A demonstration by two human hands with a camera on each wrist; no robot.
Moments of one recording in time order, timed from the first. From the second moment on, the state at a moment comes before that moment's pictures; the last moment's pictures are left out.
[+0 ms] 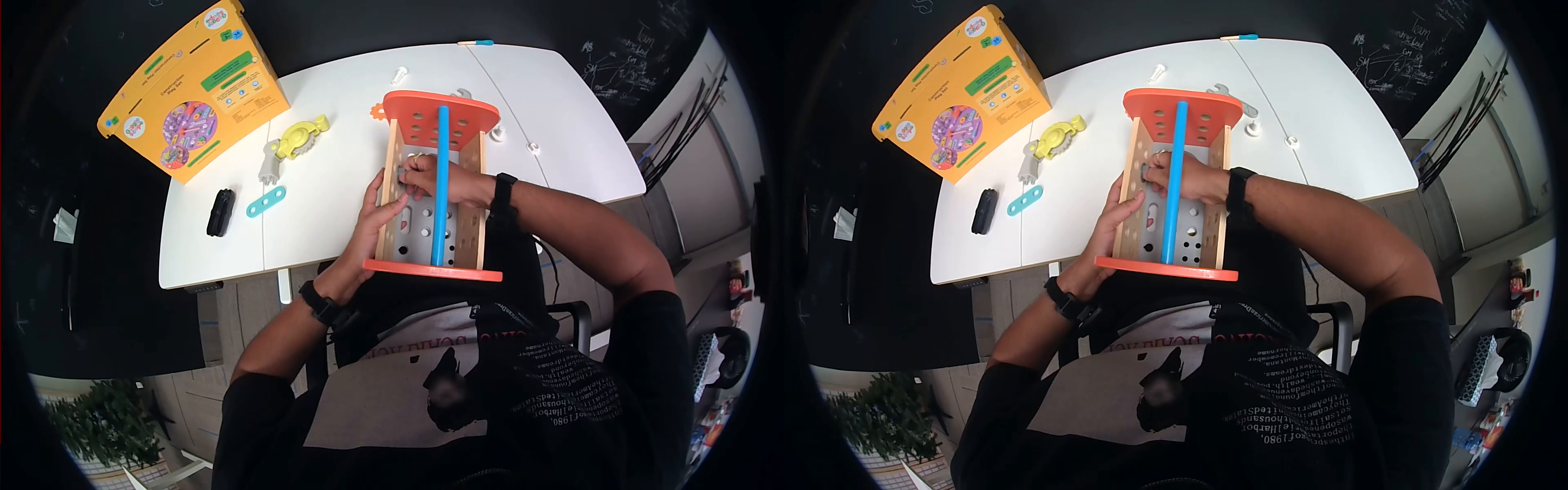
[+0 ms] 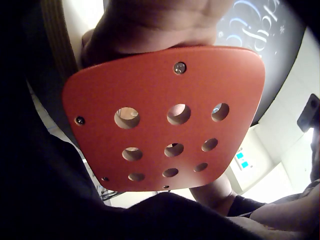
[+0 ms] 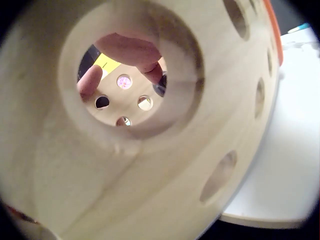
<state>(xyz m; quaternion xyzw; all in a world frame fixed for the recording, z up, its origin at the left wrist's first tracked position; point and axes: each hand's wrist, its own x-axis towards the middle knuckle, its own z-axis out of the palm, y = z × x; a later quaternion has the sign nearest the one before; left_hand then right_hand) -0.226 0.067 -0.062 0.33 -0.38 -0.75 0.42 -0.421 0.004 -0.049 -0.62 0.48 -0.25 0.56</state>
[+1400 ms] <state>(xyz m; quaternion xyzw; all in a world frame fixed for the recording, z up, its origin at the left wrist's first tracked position) -0.225 0.061 -0.080 0.33 -0.40 -0.74 0.42 -0.424 0.002 -0.006 -0.65 0.52 -0.07 0.55</state>
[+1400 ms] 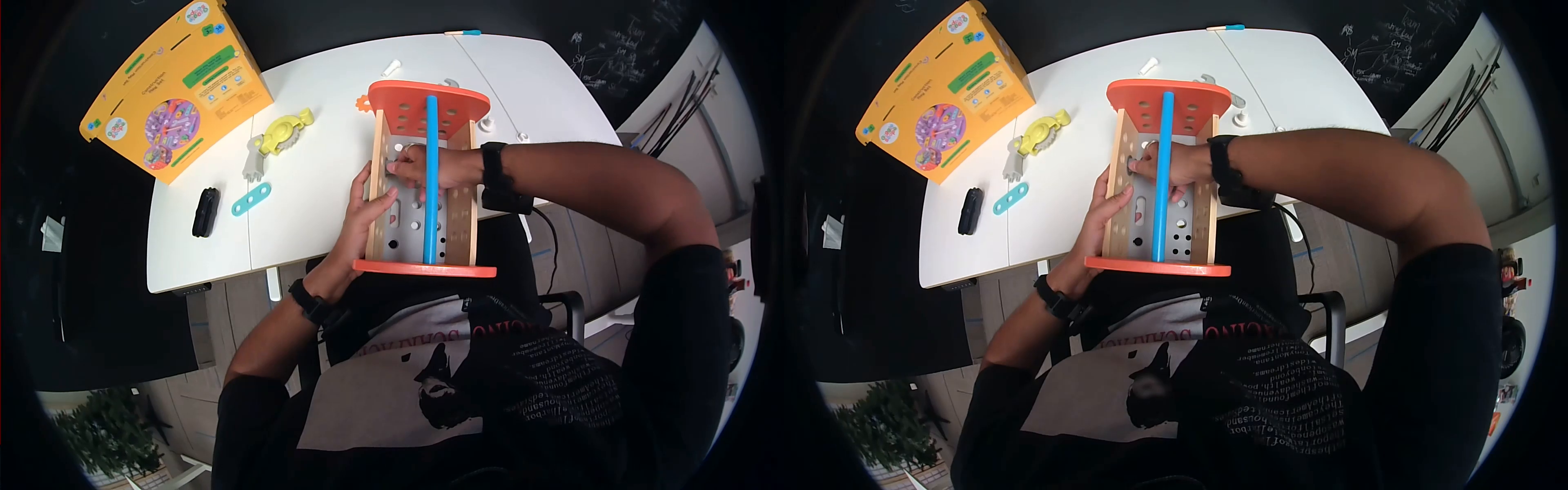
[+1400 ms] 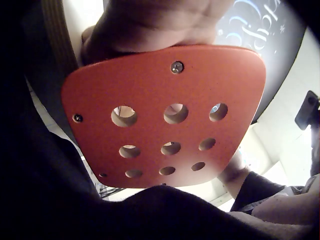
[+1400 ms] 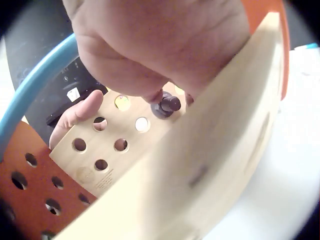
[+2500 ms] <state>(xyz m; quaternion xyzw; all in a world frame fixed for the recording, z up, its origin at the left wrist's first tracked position) -0.229 0.068 -0.062 0.33 -0.38 -0.74 0.44 -0.466 -0.012 -0.011 -0.87 0.36 0.02 0.32</state>
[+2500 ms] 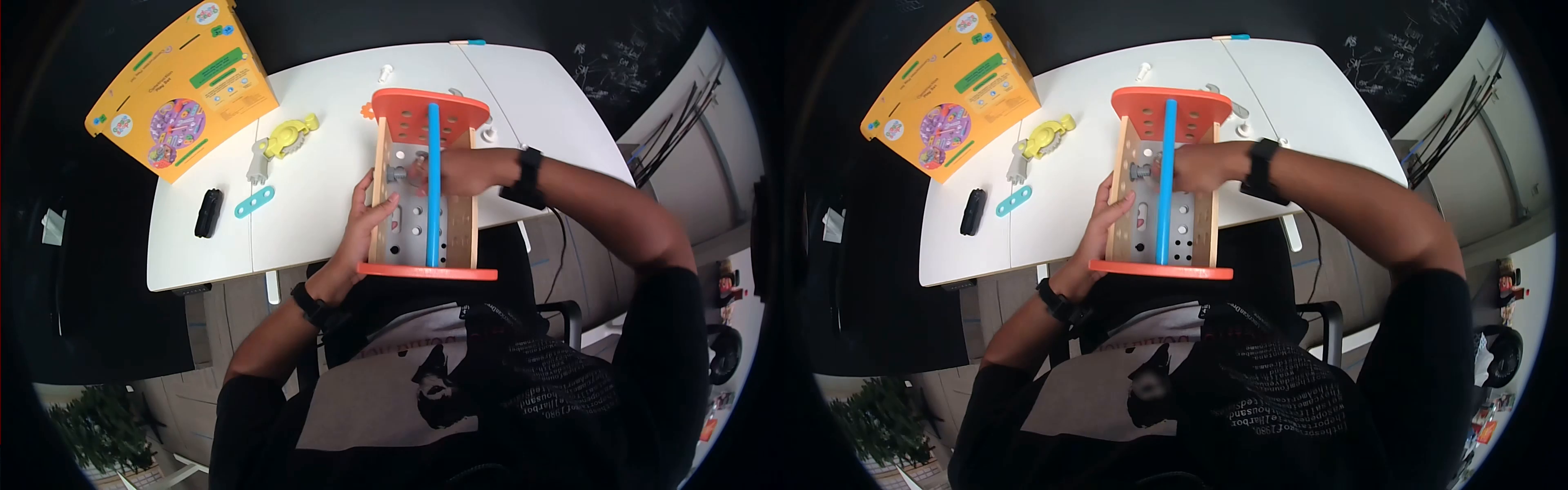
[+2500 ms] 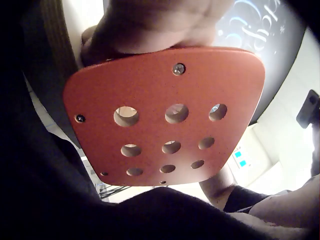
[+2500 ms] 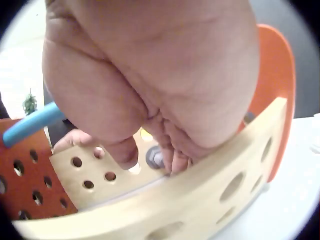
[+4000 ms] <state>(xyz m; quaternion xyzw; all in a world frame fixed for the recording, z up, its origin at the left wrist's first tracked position) -0.214 0.039 -0.010 0.24 -0.92 0.24 0.21 -0.515 0.049 0.020 -0.78 0.46 -0.31 0.27</state>
